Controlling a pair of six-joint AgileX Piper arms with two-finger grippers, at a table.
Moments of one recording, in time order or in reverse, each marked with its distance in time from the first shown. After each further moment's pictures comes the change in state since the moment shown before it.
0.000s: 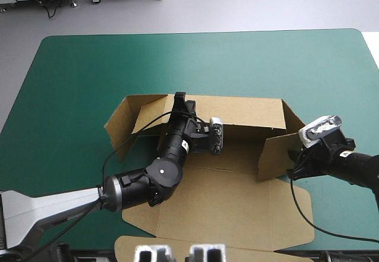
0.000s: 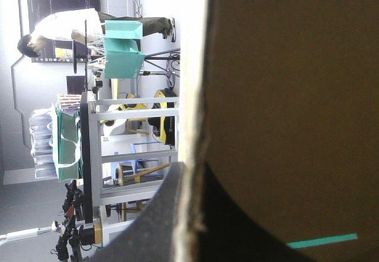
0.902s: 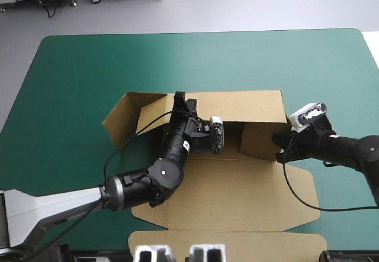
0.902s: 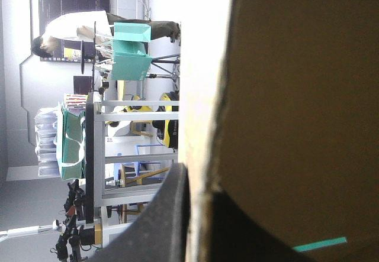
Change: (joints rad) left arm 0.001 0.008 0.006 0.064 -0.001 -0.085; right arm 0.003 0.235 0.001 0.391 -0.050 -0.353
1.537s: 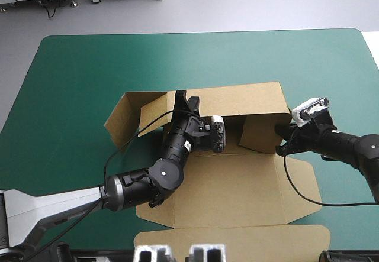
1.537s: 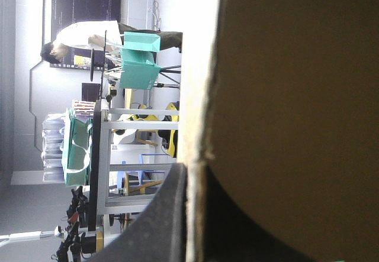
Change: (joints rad) left arm 0.000 0.000 0.000 0.059 -0.016 -0.065; right arm 0.000 0.026 0.002 0.122 -0.063 -0.126
